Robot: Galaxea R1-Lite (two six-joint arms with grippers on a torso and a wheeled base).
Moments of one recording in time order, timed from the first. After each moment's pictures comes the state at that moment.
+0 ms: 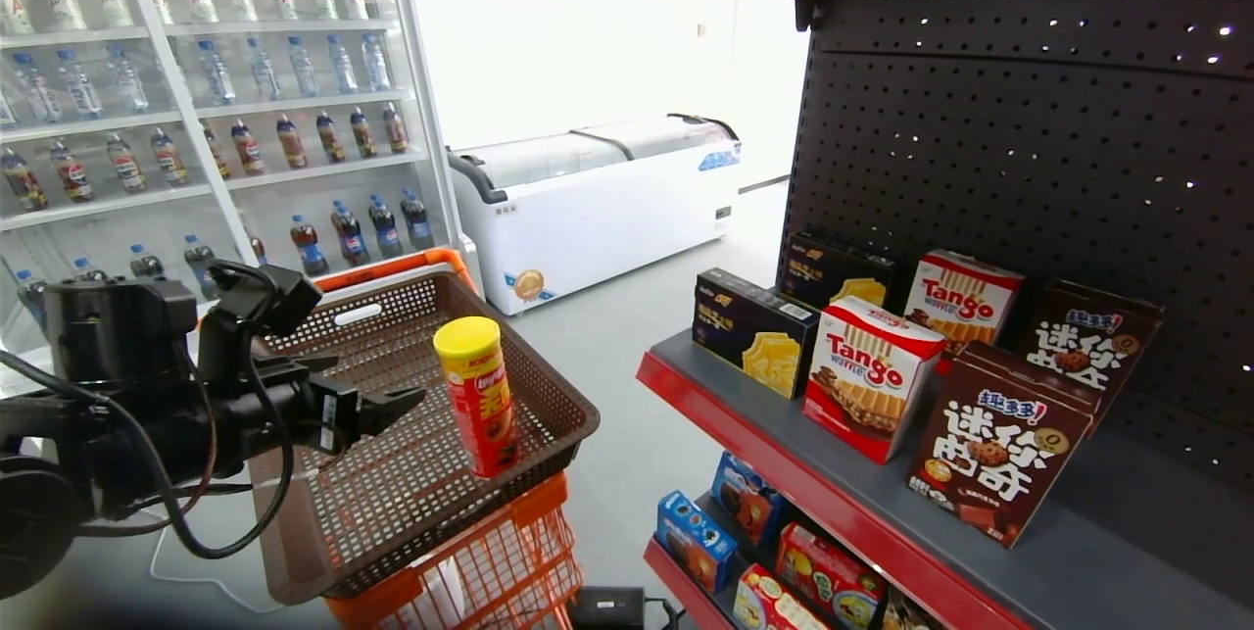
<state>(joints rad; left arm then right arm) -0.01 1.64 -0.60 -0.62 -0.23 0.16 0.00 0.00 0.00 0.00 0.05 0.00</state>
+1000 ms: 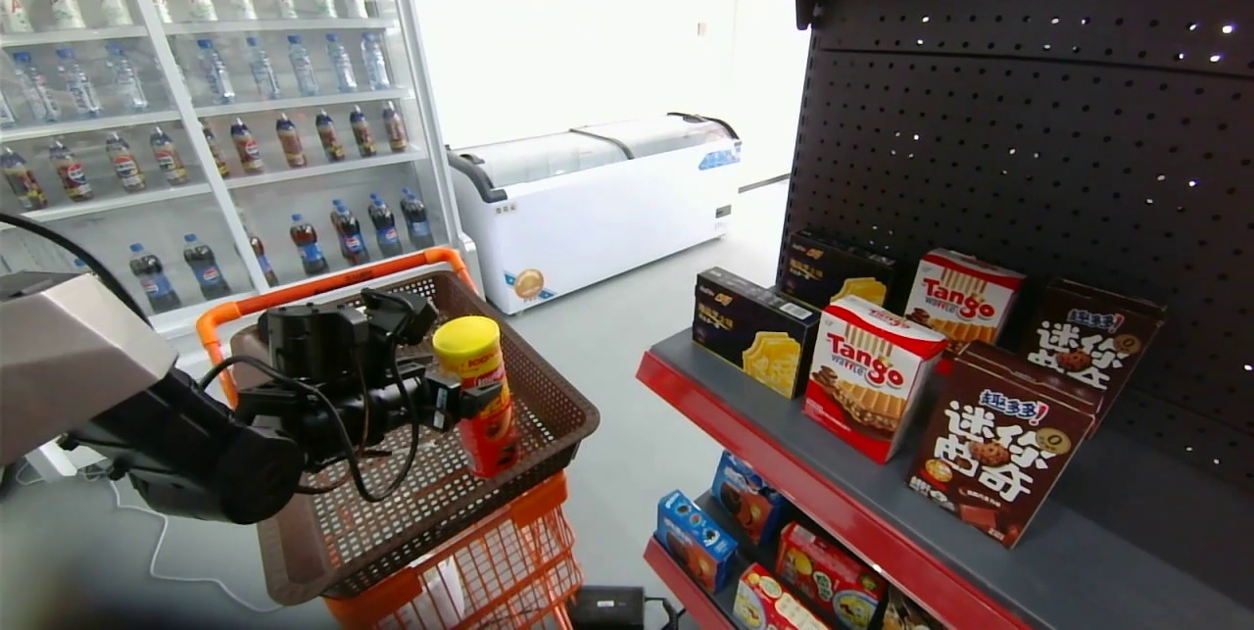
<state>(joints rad) -0.08 2.09 -0.77 -0.92 -0.23 0.16 0.00 0.00 0.00 0.00 0.05 0.00</state>
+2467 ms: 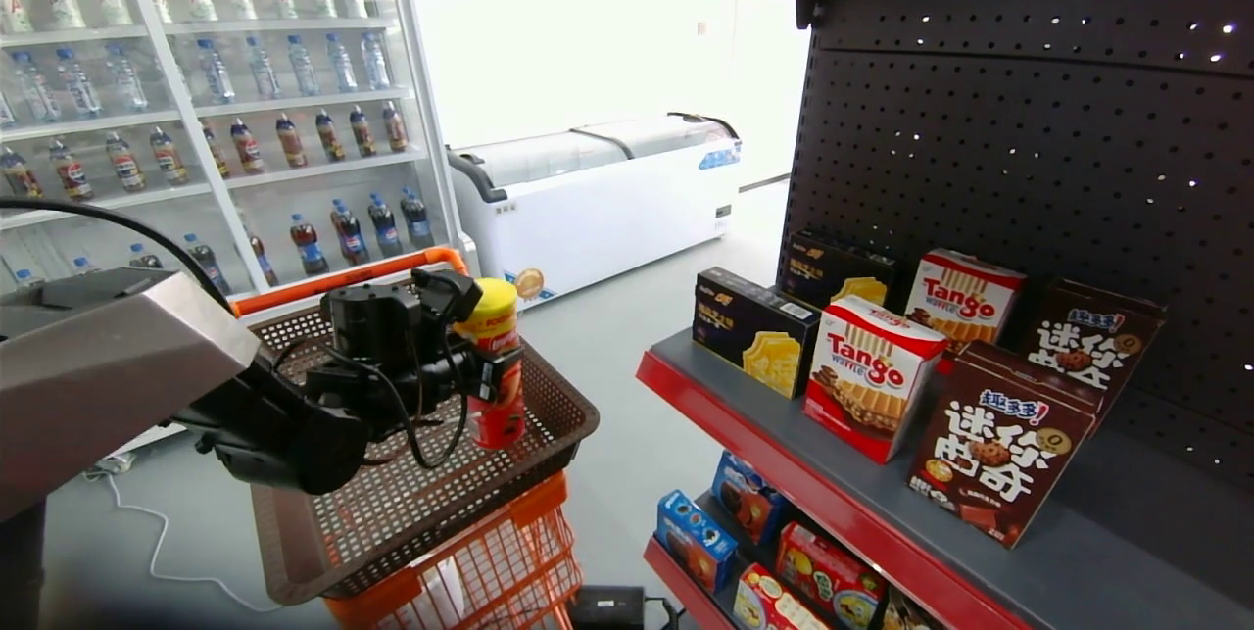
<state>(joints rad) -0.16 2.18 -0.94 -0.95 -0.19 0.17 0.00 0.00 0.00 0.00 0.05 0.00</state>
